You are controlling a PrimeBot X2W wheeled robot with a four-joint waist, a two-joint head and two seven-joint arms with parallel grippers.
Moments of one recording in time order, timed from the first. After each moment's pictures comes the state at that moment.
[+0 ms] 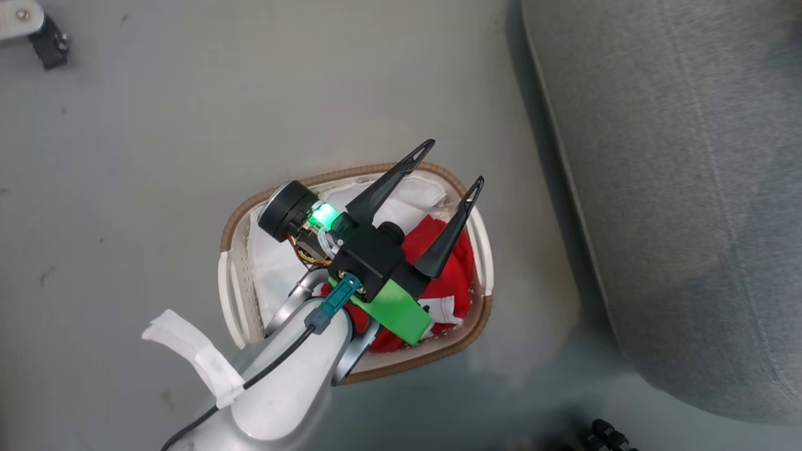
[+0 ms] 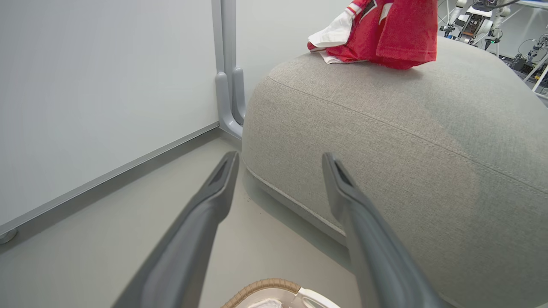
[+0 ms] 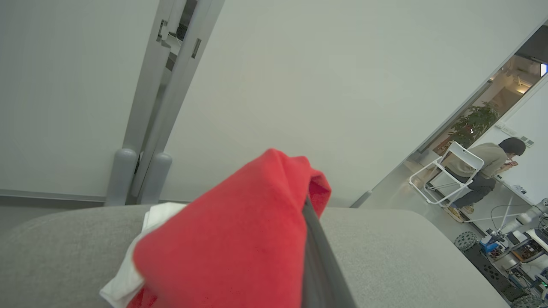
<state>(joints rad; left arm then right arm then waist) -0.58 0.09 -0.68 0.25 -0.16 -0.13 -0.26 -1.11 -0.37 -0.40 0.67 -0.34 0.13 -0.26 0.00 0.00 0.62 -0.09</state>
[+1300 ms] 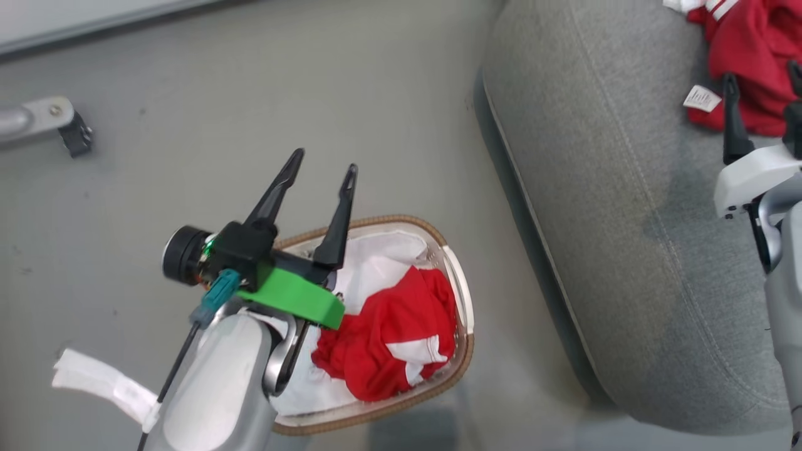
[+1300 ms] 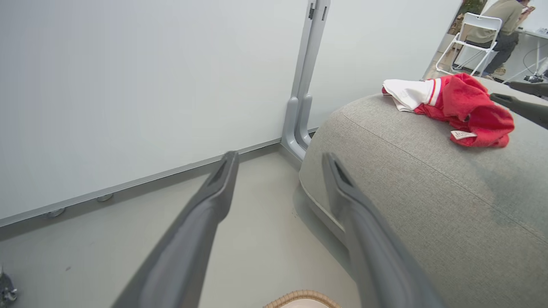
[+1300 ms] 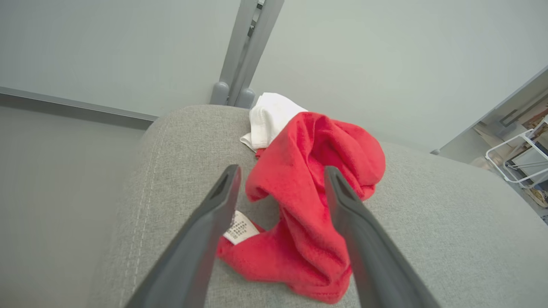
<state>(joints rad) -0.43 0.08 -0.38 0.28 -0.25 -0.13 -0.26 -0.71 -0.27 -0.14 0.64 -0.16 0.13 -0.26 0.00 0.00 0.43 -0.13</state>
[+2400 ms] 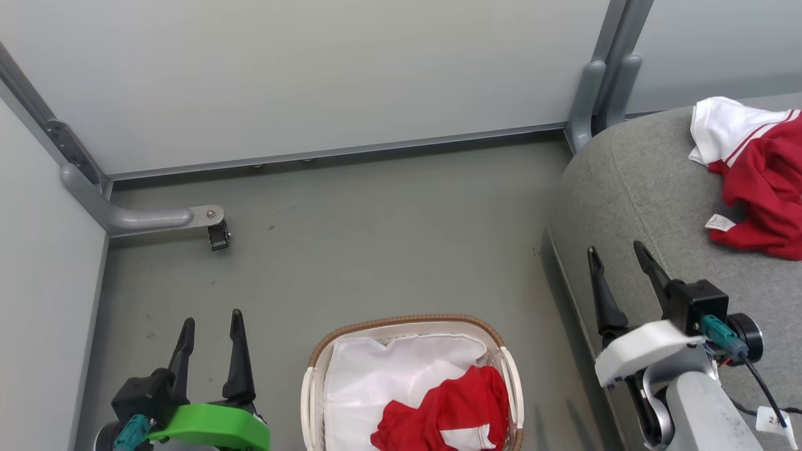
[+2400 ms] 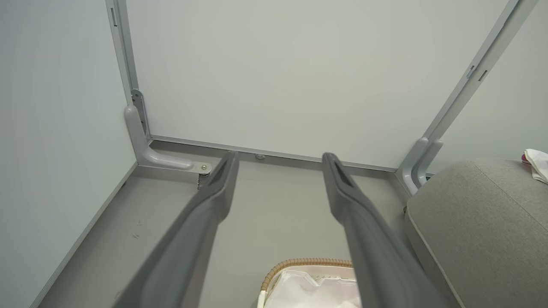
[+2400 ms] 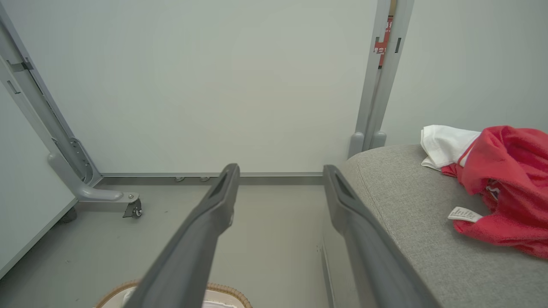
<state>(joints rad) -0.02 0.05 -0.07 0.26 -0.33 -0.07 -0.26 -0.24 -0.05 0.02 0.36 0.12 0.13 -0.26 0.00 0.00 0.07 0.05</state>
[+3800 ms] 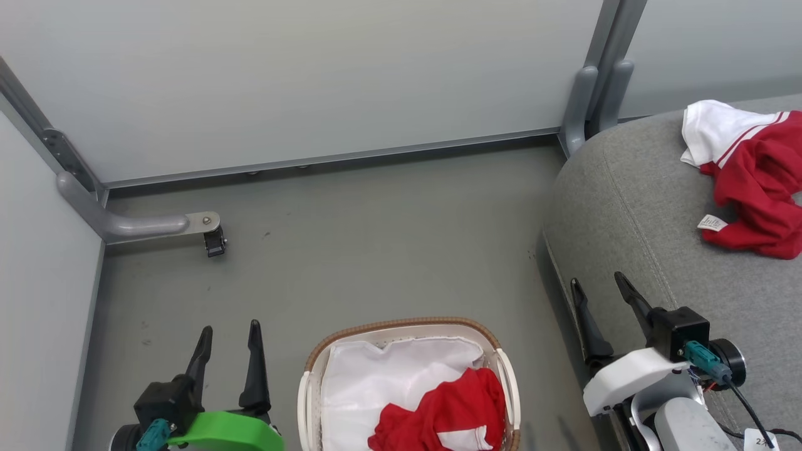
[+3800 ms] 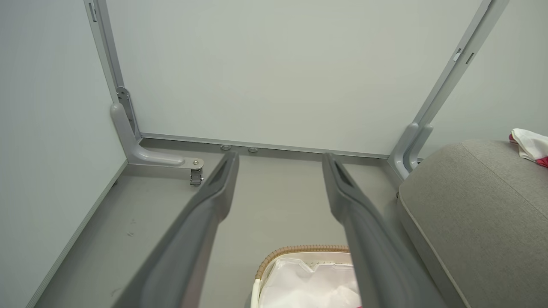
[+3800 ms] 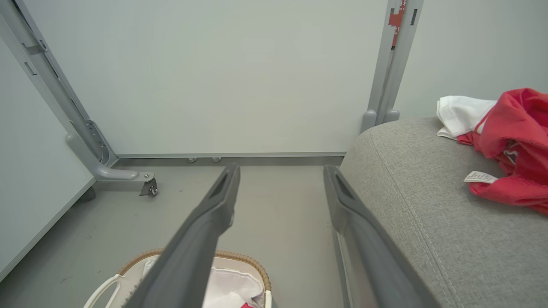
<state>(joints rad) 0.00 0.05 -0.11 0.27 -0.31 -0.07 -0.26 -0.16 -0.05 0.07 0.36 0.15 0.13 -0.26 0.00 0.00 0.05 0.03</state>
